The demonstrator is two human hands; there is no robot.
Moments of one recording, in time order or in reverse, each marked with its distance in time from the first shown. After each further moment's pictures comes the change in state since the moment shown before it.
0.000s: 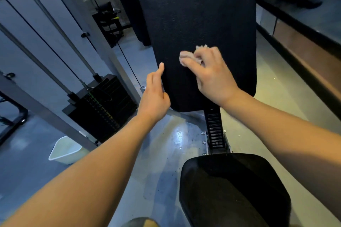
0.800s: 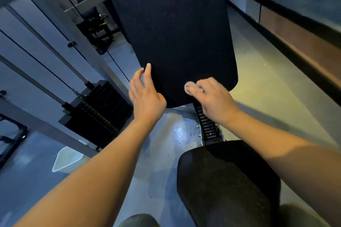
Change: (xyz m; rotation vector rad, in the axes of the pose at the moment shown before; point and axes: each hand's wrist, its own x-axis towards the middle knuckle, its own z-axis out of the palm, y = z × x) left_hand -0.014 0.025 0.022 0.277 0.179 -0.030; right_hand -0.103 0.007 0.000 -0.003 -0.191 0.076
